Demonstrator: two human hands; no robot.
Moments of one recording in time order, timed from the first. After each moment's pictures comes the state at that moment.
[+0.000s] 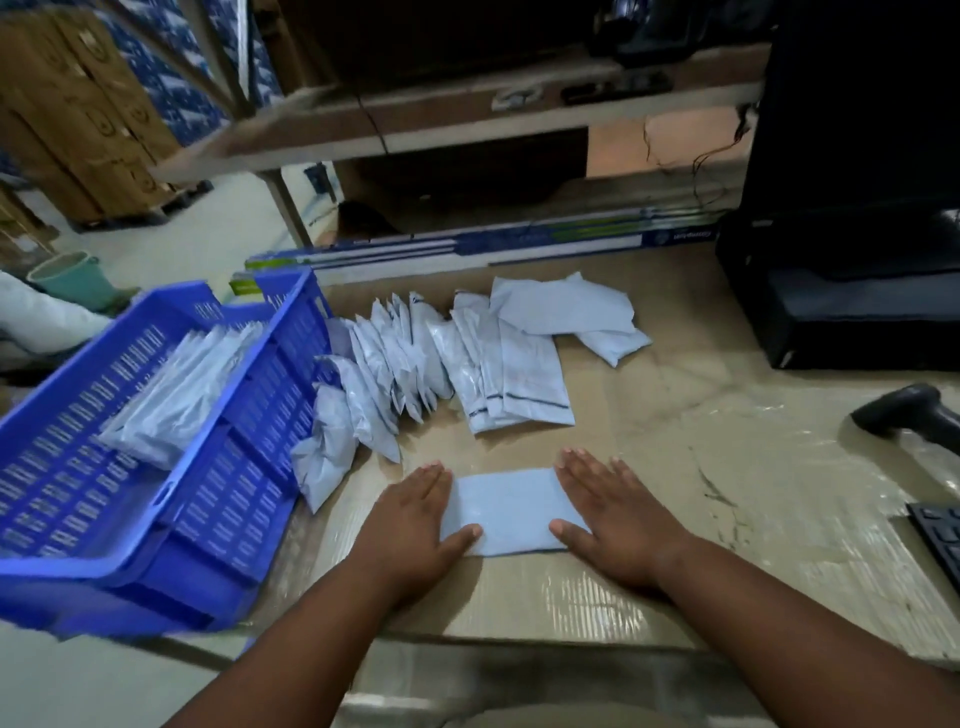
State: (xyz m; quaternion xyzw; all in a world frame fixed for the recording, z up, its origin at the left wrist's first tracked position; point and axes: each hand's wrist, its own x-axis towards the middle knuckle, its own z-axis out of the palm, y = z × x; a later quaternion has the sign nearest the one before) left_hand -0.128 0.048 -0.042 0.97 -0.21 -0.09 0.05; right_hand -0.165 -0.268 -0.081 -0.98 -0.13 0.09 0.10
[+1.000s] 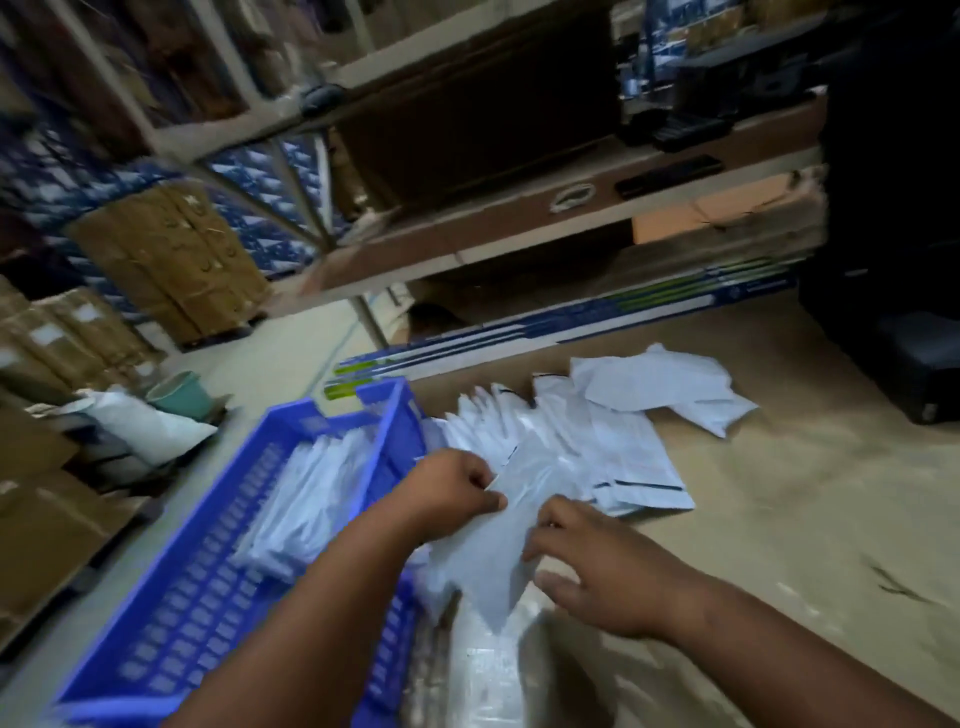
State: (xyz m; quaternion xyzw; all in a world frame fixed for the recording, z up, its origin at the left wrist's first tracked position) left_hand -0.021 0.083 0.146 0.97 -0.13 -0.12 0.15; right_hand -0.117 -0.125 0.058 -0.92 -0.25 -0.01 0.29
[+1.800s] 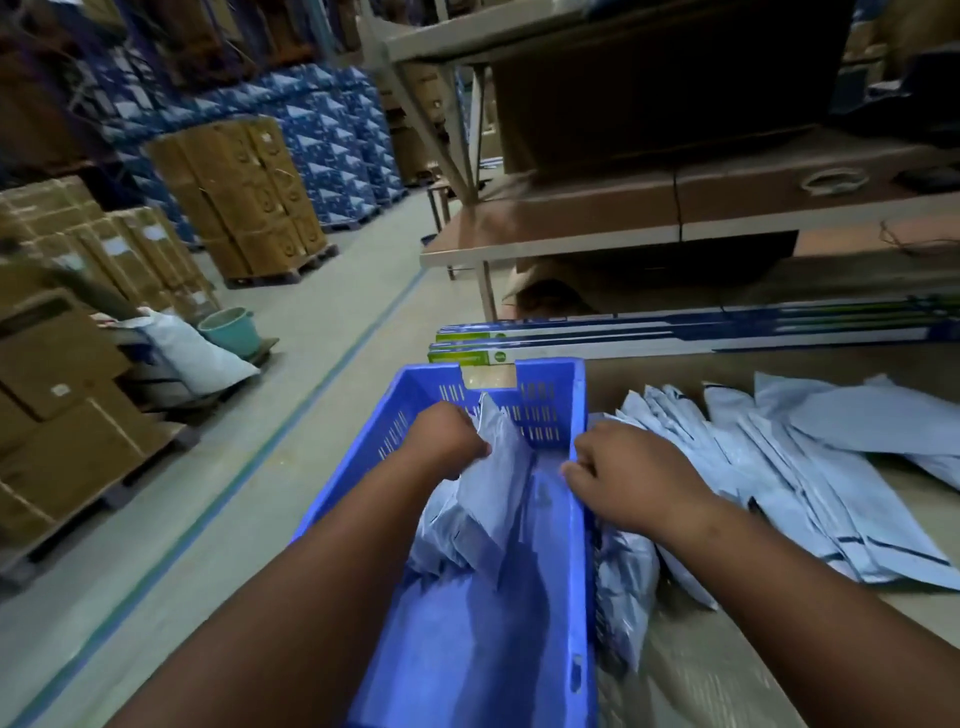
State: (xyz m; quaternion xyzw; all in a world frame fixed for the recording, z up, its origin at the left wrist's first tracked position) left_hand 0.137 0.347 0.125 0.97 0.05 -0.06 0.21; right_hand 0.046 0.105 0.117 -0.98 -0.11 -0.07 0.18
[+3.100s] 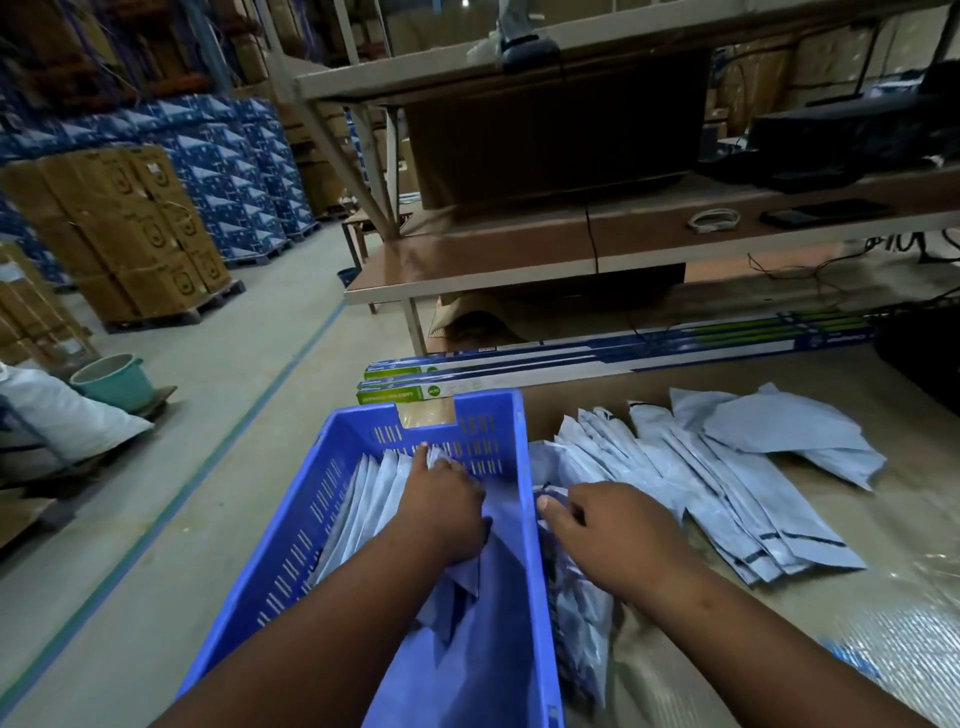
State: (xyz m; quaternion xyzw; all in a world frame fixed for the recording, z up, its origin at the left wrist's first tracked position) left_hand 0.132 0.305 0.077 0.93 -0.27 0.06 -0.23; right_hand 0.002 0.096 0.109 -0.97 0.04 -0.08 0.24
